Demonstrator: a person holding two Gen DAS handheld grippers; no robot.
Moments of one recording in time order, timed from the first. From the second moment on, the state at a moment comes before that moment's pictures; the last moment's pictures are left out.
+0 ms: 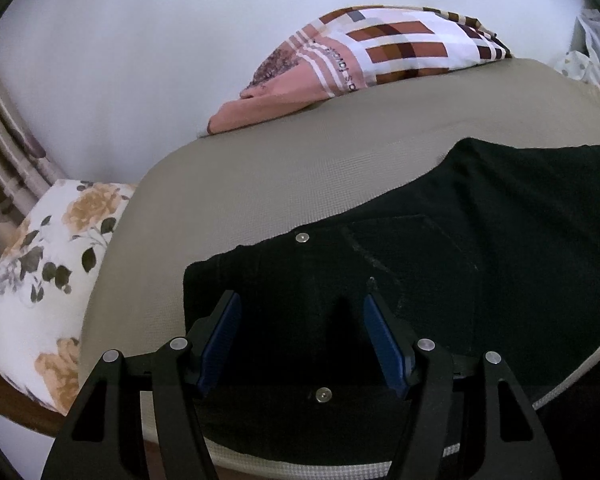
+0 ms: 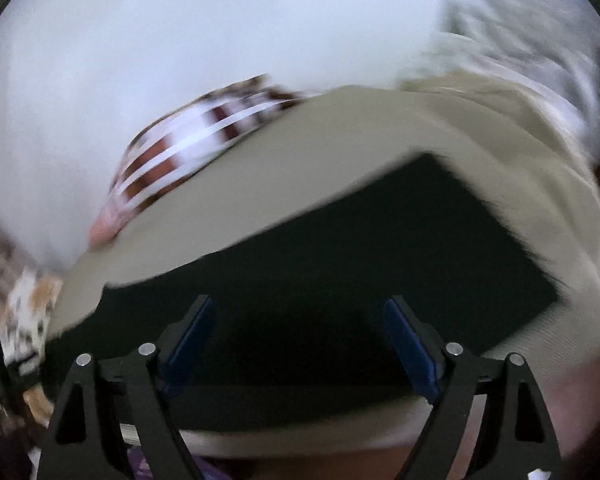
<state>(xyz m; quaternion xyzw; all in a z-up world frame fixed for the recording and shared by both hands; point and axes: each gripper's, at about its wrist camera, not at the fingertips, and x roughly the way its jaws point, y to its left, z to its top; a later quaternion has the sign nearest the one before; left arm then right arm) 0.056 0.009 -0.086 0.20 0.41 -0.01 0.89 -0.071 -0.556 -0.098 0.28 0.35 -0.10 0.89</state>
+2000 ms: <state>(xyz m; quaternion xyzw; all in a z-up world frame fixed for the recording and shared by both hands) 0.043 -0.039 -0.078 0.20 0.41 -0.03 0.89 -0.106 -0.671 -0.185 0.58 0.26 -0.04 0.77</state>
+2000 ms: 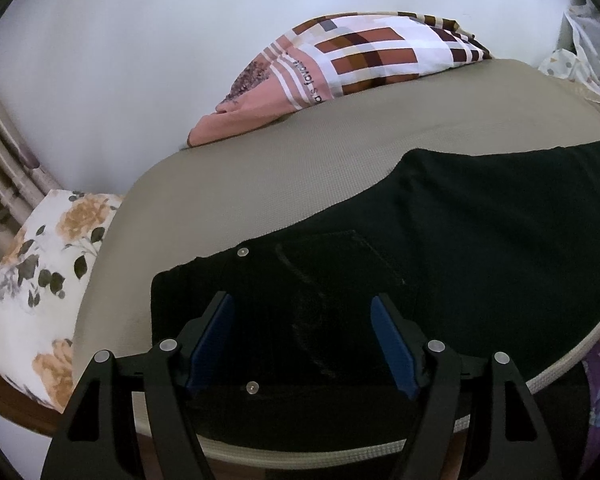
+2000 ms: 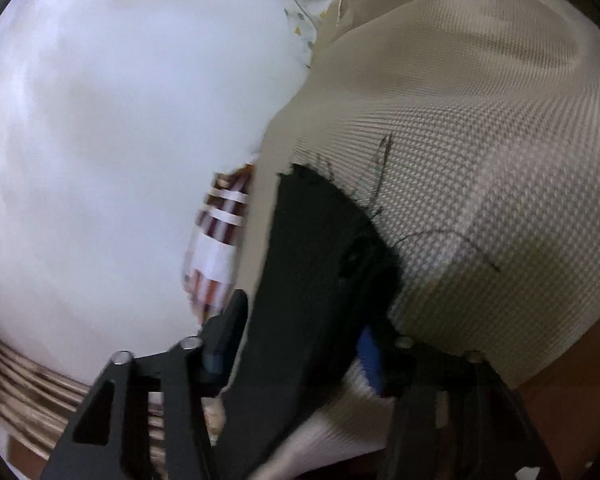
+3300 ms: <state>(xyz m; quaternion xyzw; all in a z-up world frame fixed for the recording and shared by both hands) 0.040 -0.002 -0.067 0.12 0.41 -0.05 0.90 -0.067 -0.645 -0.133 0.49 0.33 -0.10 0.80</state>
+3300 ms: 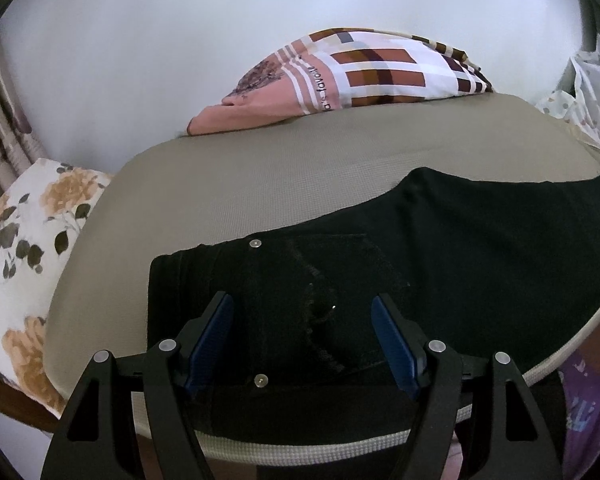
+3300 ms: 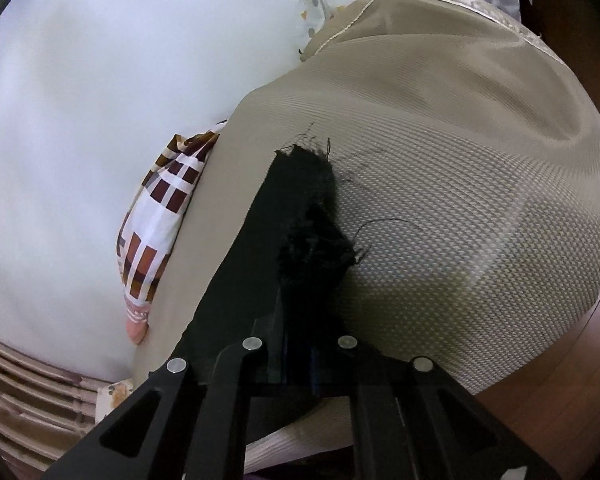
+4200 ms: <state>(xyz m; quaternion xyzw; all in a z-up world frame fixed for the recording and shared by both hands) 0.042 0.006 -0.074 0.13 0.42 -0.04 0.90 -0.043 -0.615 -0.105 0.46 0.34 -0.07 0.82</state>
